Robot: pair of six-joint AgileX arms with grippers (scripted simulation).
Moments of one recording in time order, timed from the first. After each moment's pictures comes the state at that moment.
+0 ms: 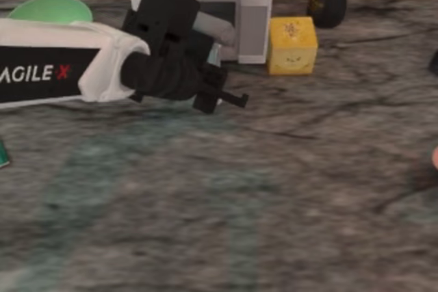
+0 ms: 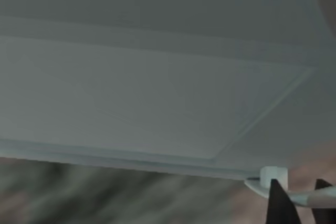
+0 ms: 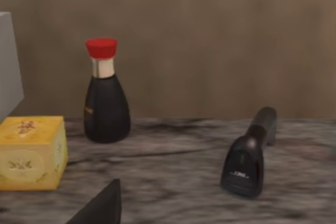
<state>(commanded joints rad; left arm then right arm) -0.52 1.92 1.21 -0.15 0.04 0.01 0.00 0.00 0.00 0.00 0.00 0.00</state>
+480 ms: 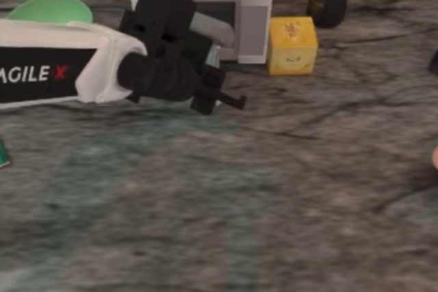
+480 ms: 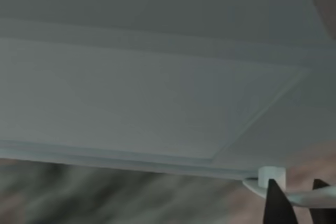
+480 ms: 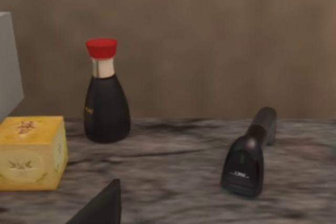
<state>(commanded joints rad) -0.52 1.92 1.20 -0.15 0.07 0.03 0.00 0.00 0.00 0.00 0.00 0.00</state>
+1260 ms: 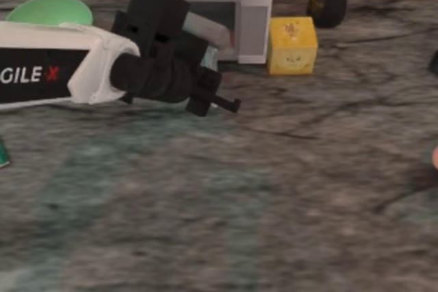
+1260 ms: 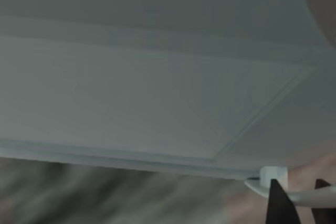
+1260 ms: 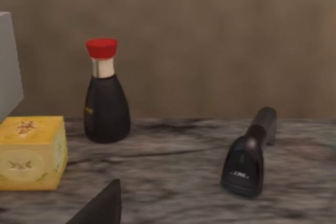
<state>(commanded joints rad) -0.50 1.90 1.18 -0.14 0.09 0.07 0.00 0.00 0.00 0.00 0.00 0.00</state>
